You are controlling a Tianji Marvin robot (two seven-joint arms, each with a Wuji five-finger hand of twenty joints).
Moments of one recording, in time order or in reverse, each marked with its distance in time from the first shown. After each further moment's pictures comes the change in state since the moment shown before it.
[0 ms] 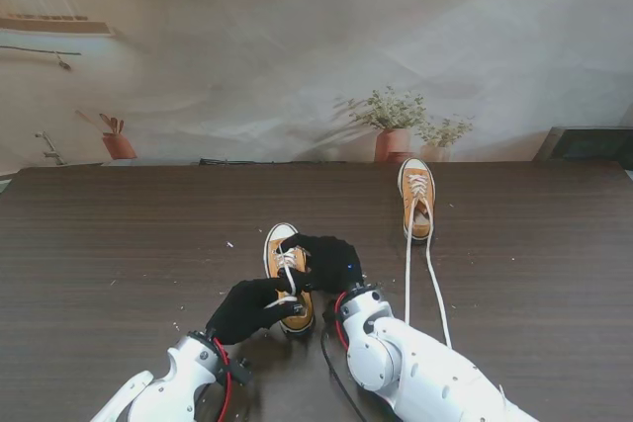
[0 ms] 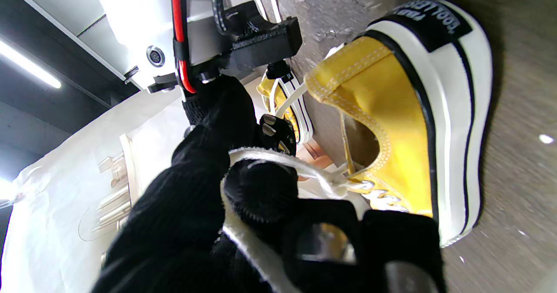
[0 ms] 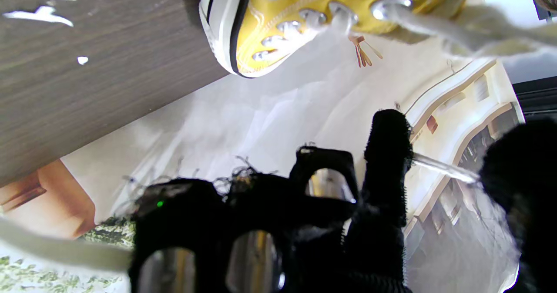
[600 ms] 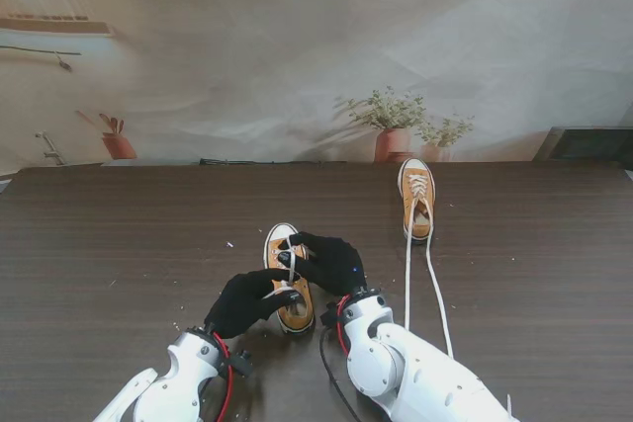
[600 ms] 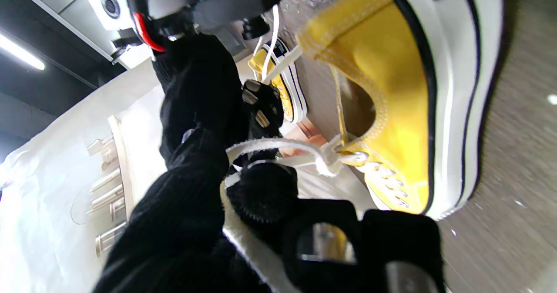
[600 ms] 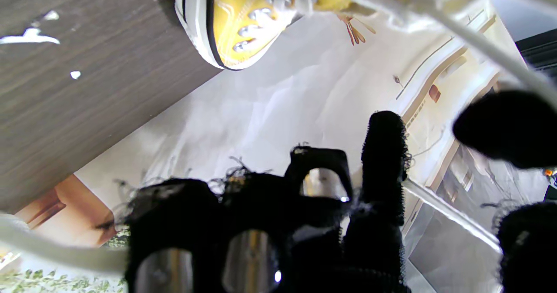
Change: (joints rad) left arm -0.007 -0.021 -0.004 0.005 0.017 0.031 0.064; right arm -0.062 -0.011 0.069 -0.041 0.051 -0.065 0.000; left_hand 0.000 0.024 -0.010 0.000 -0.017 -0.068 -0.063 -0.006 0.000 0.000 0.000 0.000 0.000 0.000 0.000 0.000 0.000 0.000 0.000 0.000; right_hand -0.031 0.496 -0.632 0.005 -0.002 0.025 -0.039 -0.001 0.000 0.038 0.000 0.000 -0.001 0.039 0.000 0.000 0.000 0.055 0.000 0.014
